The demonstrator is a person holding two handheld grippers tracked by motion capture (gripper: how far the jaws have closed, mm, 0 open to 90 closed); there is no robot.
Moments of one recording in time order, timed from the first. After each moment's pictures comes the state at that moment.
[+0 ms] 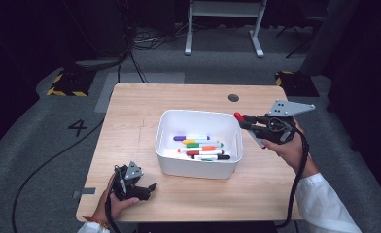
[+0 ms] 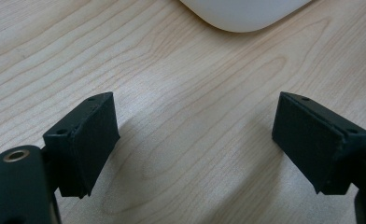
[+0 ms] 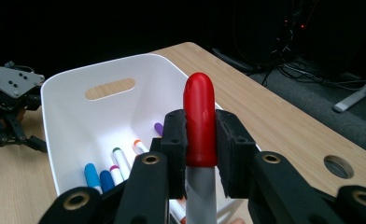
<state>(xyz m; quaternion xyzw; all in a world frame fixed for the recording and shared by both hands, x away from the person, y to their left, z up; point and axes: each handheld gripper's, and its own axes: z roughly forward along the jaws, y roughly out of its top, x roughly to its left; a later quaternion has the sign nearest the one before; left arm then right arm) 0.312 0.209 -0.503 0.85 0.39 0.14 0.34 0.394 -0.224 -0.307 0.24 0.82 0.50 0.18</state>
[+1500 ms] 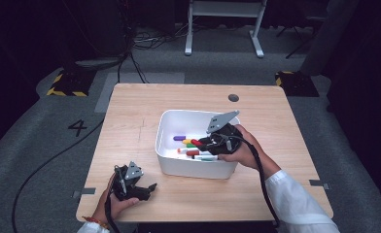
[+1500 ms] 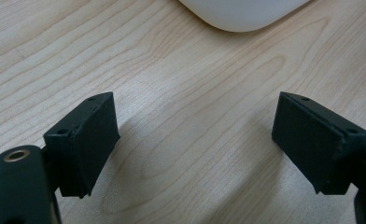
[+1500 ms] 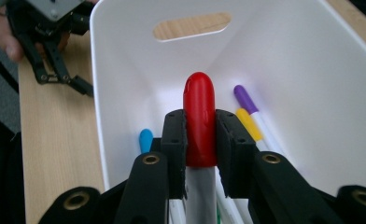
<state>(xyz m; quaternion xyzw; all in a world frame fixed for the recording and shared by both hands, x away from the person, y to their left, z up) 0.312 0.209 -0.503 0.85 0.39 0.14 0.34 0.400 -0.107 -0.351 0.13 0.92 0.36 0.09</state>
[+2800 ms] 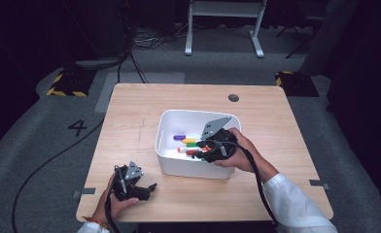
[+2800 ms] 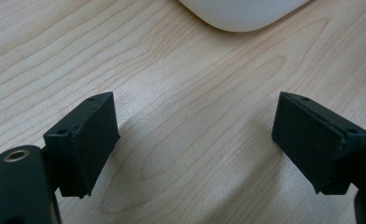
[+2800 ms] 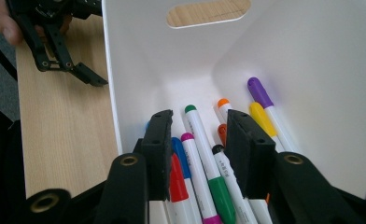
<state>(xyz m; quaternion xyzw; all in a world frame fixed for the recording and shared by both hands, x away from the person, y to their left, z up) 0.311 0.209 -0.503 0.85 0.39 0.14 0.34 0.391 -0.097 -0.358 0.12 0.93 0.34 0.09</state>
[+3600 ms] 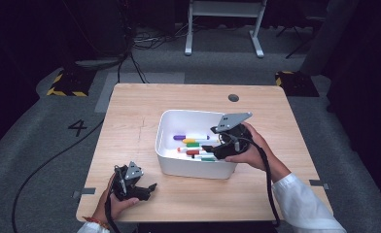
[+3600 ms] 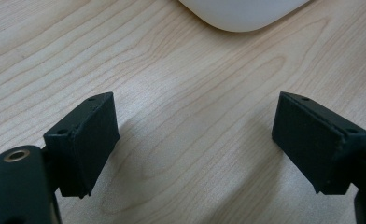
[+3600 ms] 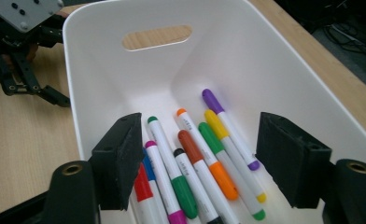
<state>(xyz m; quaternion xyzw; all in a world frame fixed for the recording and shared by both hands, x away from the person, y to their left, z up) 0.311 0.209 -0.503 0.85 0.39 0.14 0.34 0.391 -0.130 -0.339 0.17 0.90 0.38 0.16</state>
